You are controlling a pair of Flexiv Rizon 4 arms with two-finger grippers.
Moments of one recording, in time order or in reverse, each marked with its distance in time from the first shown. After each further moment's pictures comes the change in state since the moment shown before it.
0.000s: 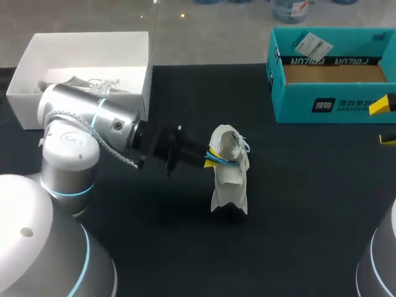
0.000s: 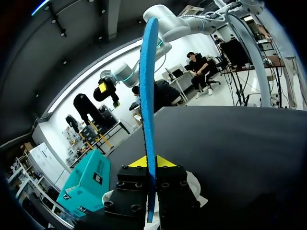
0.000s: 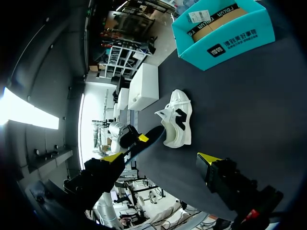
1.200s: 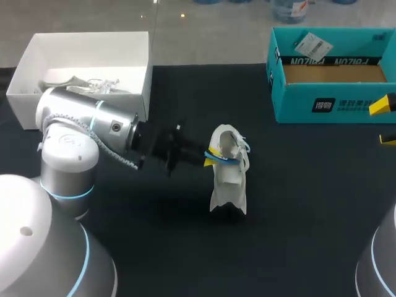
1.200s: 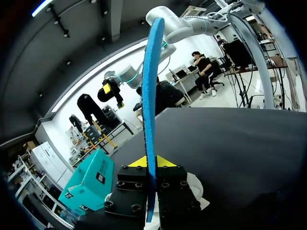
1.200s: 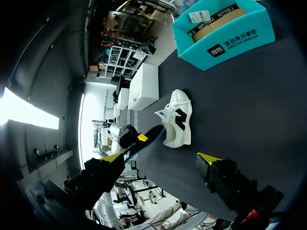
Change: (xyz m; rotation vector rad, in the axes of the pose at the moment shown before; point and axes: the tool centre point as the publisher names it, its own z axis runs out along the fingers) left arm -0.004 0.001 -0.002 -0.001 -0.040 -0.010; right arm 0.000 0.000 0.000 -0.001 -0.001 -0.001
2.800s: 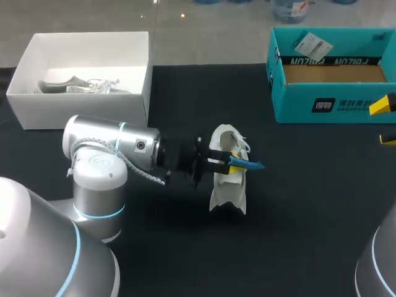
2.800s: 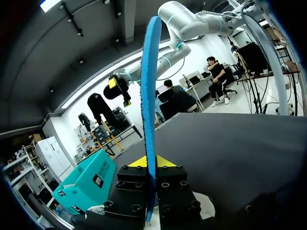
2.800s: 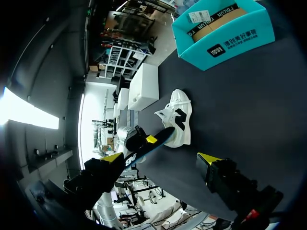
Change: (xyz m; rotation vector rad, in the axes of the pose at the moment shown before) left arm -0.002 0.001 0.057 0.056 -0.104 -0.078; right arm 0.000 0.000 0.000 0.000 0.000 0.000
